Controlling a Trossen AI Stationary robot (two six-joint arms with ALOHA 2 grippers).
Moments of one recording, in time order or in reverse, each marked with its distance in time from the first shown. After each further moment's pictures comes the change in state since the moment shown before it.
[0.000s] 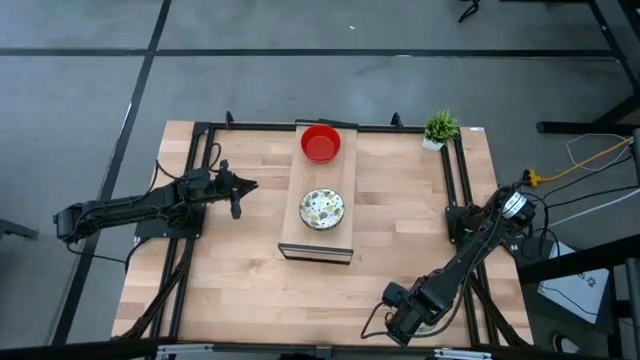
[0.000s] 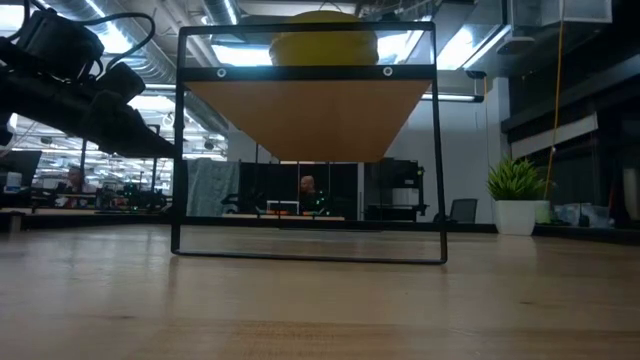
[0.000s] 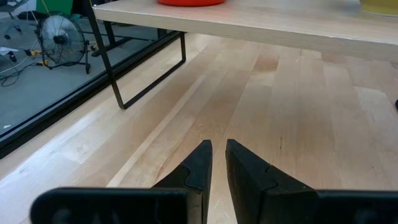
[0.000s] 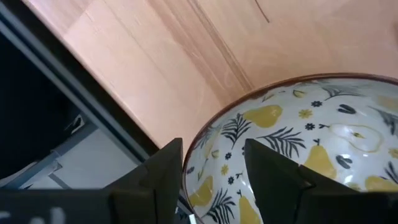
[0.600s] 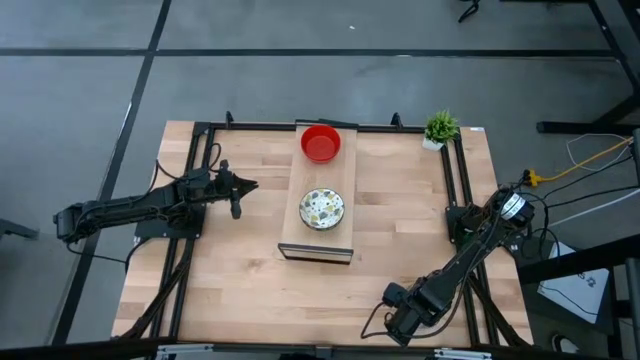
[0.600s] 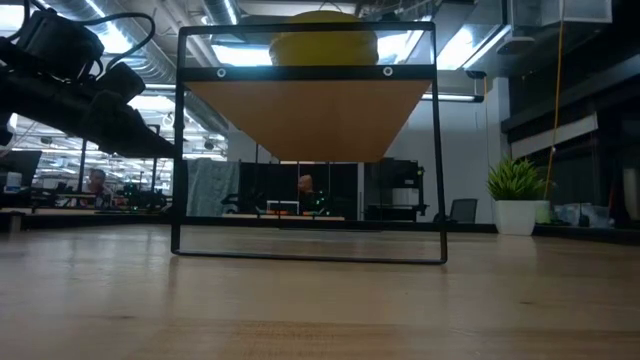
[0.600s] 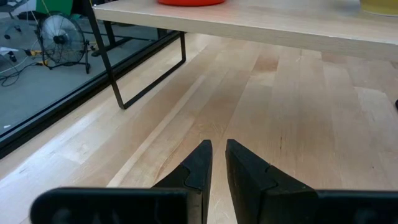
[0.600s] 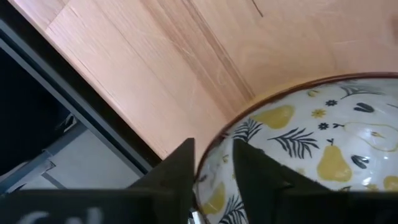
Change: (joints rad) left arm 0.000 0.000 0.000 0.000 0.000 0.000; right arm 0.000 0.014 0.000 -0.012 -0.015 -0.004
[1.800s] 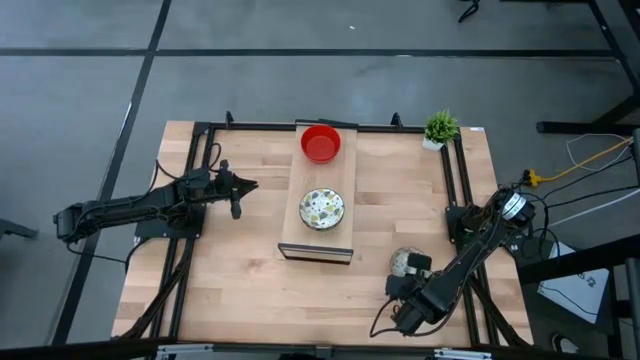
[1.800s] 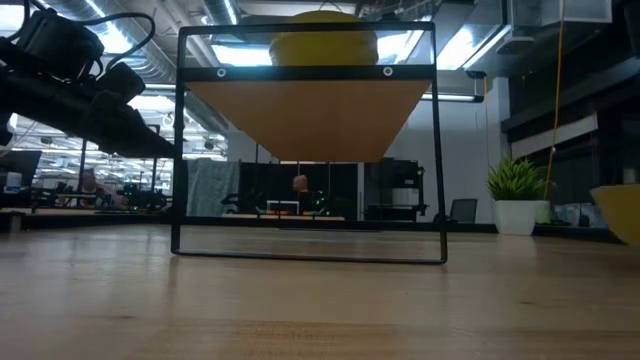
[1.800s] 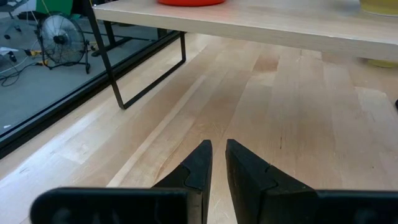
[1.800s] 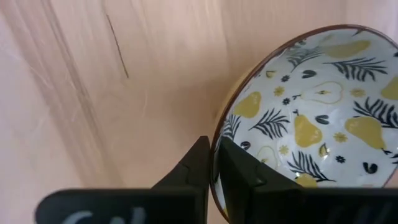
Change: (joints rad) left arm 0.000 0.000 0.000 0.000 0.000 0.000; right arm -0.003 0.002 -0.002 -0.276 0.344 -0.415
